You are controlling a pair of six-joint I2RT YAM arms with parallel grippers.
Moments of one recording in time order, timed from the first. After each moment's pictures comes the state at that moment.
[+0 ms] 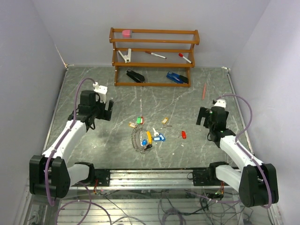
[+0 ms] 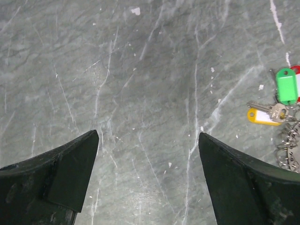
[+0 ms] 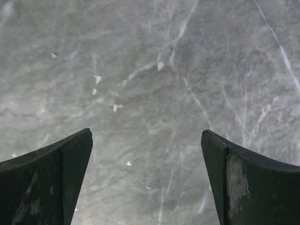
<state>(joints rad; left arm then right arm) -0.14 1.16 0.76 -0.29 0.05 0.14 0.11 1.03 0.44 0.00 0.28 0.18</state>
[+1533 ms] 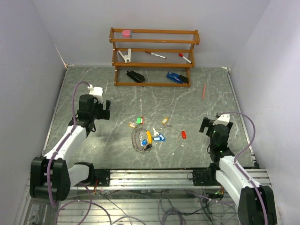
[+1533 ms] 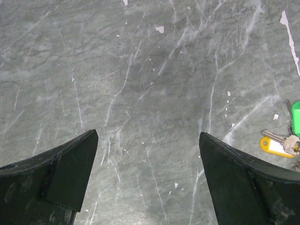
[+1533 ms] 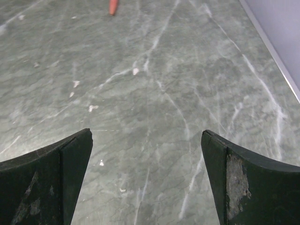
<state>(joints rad) -0.12 1.13 0.62 -0.06 -0.02 0.06 0.09 0.76 0.08 0.35 0.35 0.07</state>
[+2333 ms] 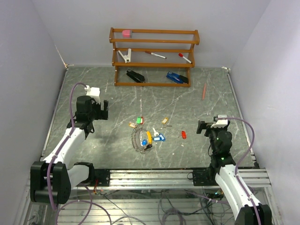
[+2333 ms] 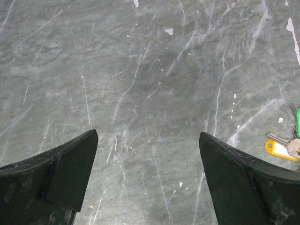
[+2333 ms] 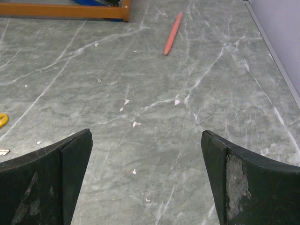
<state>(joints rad) -0.08 1.09 0.60 -0.06 -0.02 0.05 0.09 0.50 0.01 0.36 0.11 -0.04</state>
